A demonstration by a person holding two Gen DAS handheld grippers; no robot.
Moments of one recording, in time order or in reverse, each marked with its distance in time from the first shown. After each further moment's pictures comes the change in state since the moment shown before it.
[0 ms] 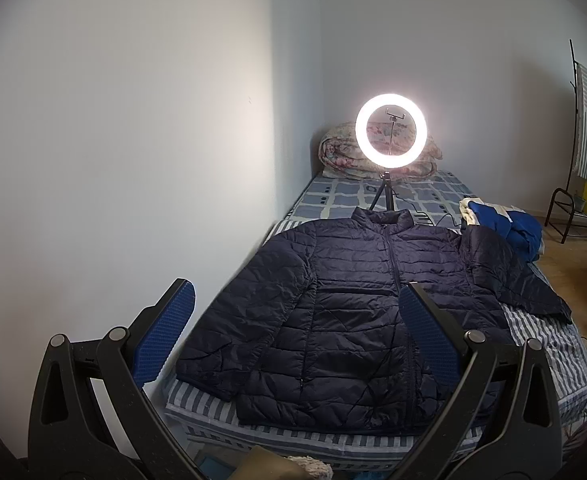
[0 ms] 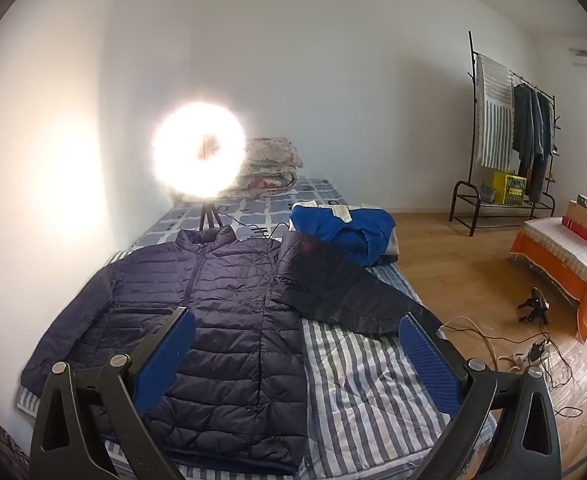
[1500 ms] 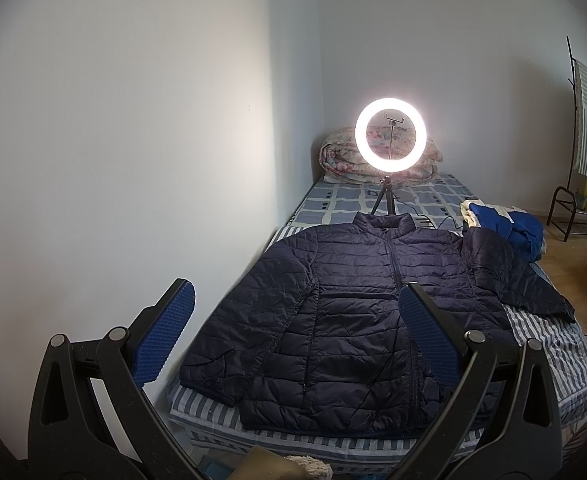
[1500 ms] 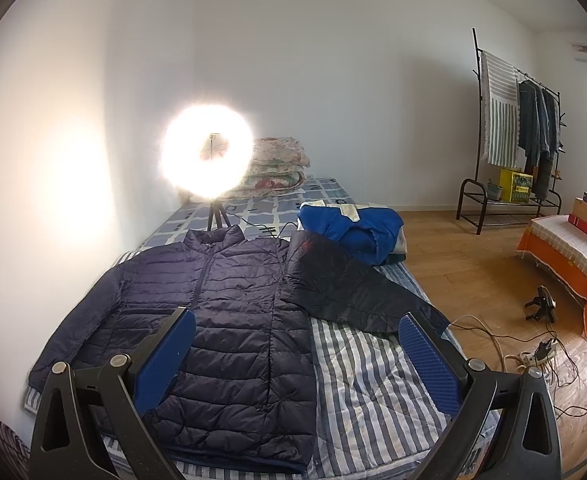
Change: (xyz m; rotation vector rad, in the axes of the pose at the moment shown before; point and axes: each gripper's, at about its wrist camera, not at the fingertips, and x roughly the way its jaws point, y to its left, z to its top) left arm -0.007 0.000 0.001 0.007 -0.021 0.005; right arm 0.004 0.010 -0.002 -0.006 0.003 0.019
